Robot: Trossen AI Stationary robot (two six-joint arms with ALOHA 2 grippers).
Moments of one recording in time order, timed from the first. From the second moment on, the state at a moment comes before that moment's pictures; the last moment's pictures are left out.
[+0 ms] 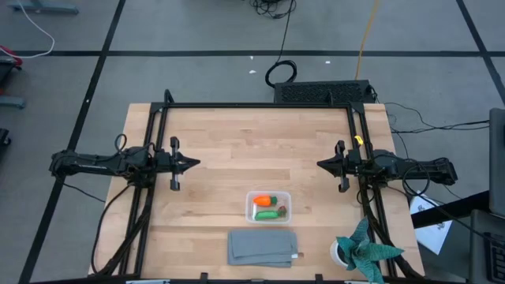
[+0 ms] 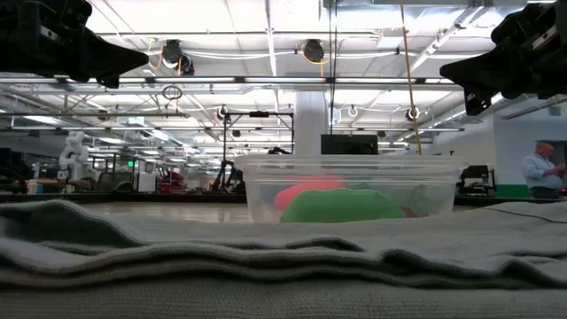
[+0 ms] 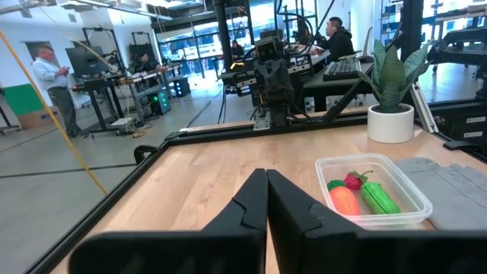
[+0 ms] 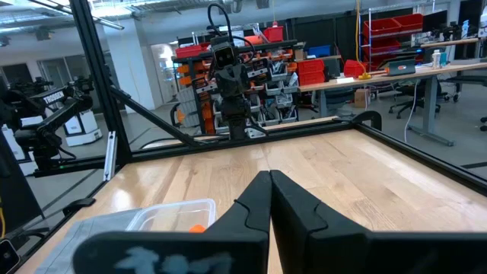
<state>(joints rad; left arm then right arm) -0.04 0.23 0.11 0.15 -0.11 0.16 0.02 0.00 0.02 0.06 0.08 0.14</state>
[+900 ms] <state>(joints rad) -0.04 0.23 0.11 0.15 -0.11 0.16 0.02 0.00 0.02 0.06 0.08 0.14</state>
